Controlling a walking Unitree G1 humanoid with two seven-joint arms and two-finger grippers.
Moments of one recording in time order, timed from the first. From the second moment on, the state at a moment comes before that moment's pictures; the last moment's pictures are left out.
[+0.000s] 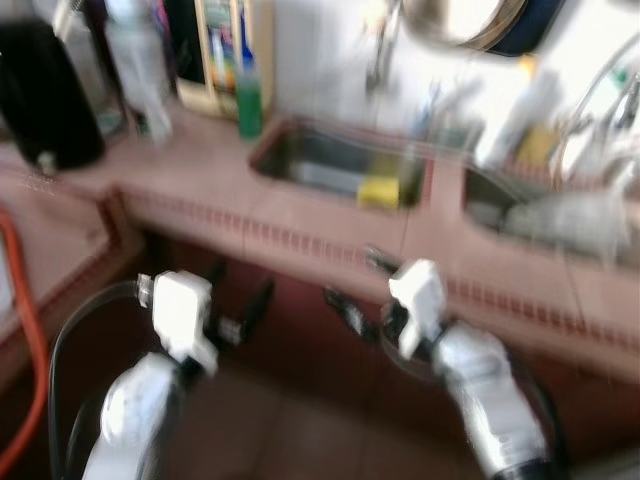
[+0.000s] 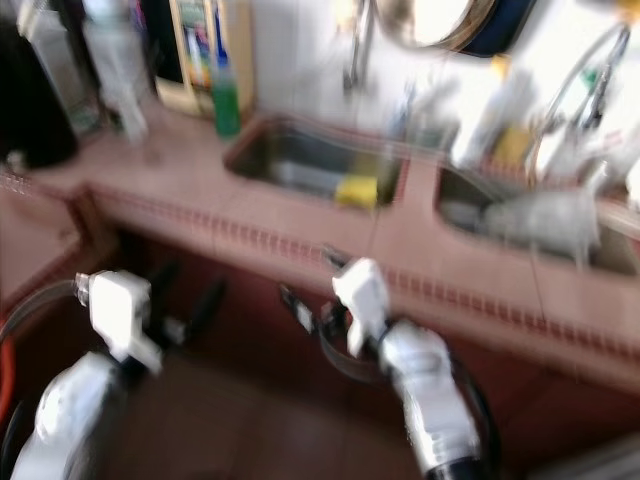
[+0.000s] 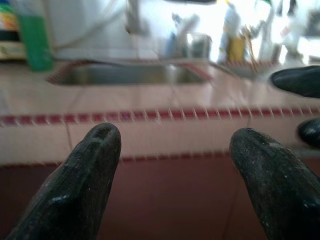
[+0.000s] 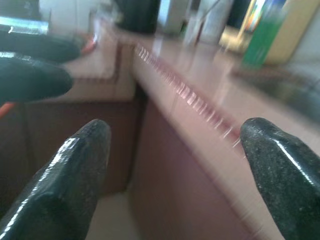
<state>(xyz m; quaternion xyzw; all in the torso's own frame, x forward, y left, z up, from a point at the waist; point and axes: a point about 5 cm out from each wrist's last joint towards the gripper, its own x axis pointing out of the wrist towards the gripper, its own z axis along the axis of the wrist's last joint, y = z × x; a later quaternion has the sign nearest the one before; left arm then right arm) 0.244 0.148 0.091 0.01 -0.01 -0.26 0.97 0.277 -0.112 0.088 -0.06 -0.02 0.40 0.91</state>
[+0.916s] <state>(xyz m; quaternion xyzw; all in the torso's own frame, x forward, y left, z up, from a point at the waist) 0.249 0.142 0.024 0.01 0.11 -0.25 0.96 0.264 -0.107 0.023 -0.07 0.11 0.40 0.91</state>
